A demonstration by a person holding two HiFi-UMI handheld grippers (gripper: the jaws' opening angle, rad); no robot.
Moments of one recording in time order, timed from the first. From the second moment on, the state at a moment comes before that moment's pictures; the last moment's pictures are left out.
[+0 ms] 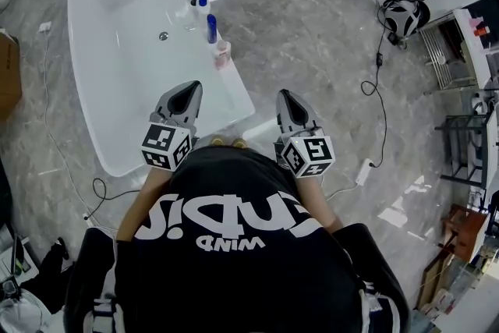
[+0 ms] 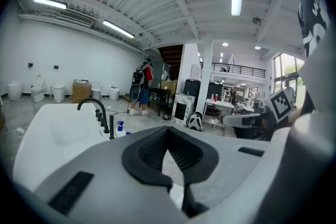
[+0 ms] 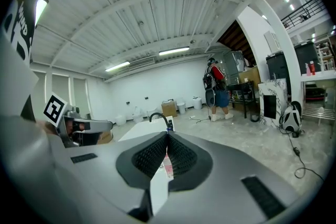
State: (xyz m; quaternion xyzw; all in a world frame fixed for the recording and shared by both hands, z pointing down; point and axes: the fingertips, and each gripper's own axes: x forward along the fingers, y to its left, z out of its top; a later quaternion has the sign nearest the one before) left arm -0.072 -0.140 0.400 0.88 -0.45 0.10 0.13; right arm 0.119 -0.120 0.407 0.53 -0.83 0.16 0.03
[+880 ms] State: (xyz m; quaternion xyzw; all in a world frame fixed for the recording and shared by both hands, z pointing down) left arm -0.070 -0.134 0.406 0.87 -0.46 0.10 0.15; right arm 0.124 -0.115 0.414 0.53 -0.83 0.16 0.03
